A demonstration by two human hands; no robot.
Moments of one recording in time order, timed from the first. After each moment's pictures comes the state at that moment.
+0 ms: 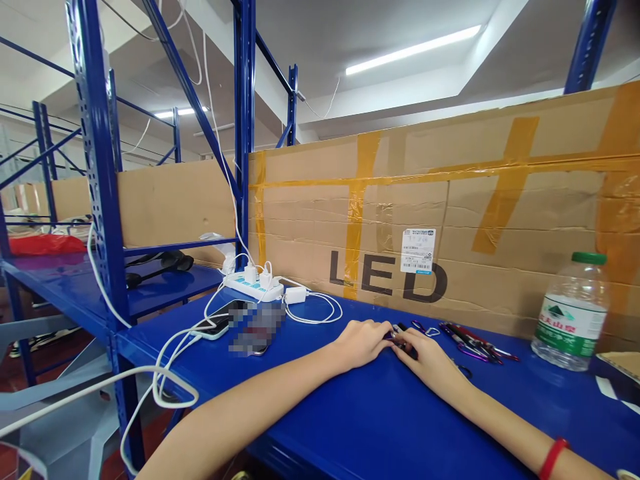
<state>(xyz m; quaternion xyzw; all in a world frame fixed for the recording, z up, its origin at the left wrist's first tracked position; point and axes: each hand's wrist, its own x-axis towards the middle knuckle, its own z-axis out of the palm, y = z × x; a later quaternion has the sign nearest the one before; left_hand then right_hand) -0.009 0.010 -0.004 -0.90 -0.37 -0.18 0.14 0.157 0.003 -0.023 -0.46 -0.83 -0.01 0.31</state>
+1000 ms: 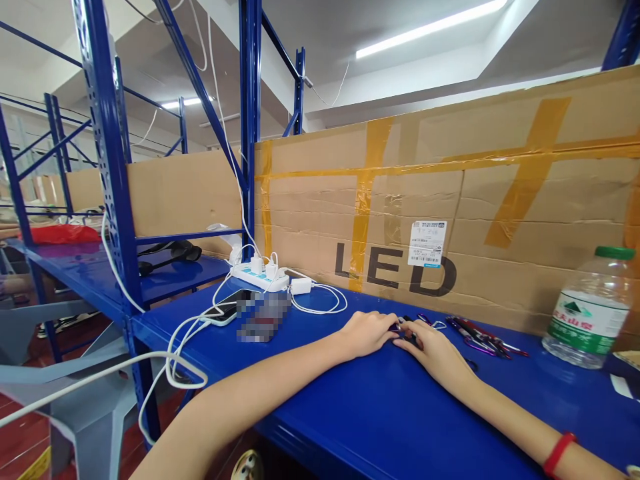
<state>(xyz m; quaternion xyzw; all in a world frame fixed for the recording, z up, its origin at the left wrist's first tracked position) -0.009 0.011 -0.004 -0.90 -0.37 -0.17 0.13 0.160 0.005 -0.027 -0.48 -0.83 -0.02 0.29</state>
